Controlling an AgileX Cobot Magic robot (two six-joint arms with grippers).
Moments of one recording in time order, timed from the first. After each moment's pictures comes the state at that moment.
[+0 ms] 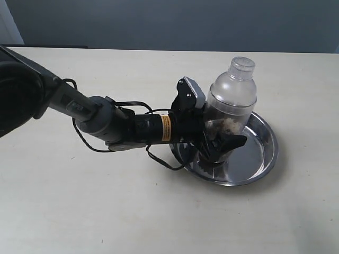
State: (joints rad) left arm -0.51 2.32 -1.17 0.83 -0.98 -0.56; right arm -0.01 0.00 0.00 0.17 0.32 0.10
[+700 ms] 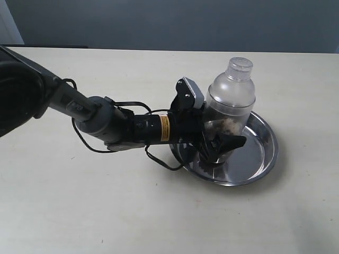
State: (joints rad) left arm -0.50 2.32 -1.17 0.84 -1.02 -0.57; right arm -0.01 0.00 0.00 0.17 0.32 0.10
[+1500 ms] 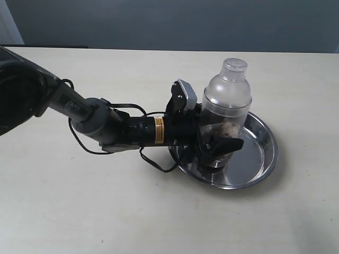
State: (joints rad) left arm -0.48 2.34 -1.16 0.89 -1.13 -0.61; right arm -0.01 0.00 0.00 0.17 0.32 0.10
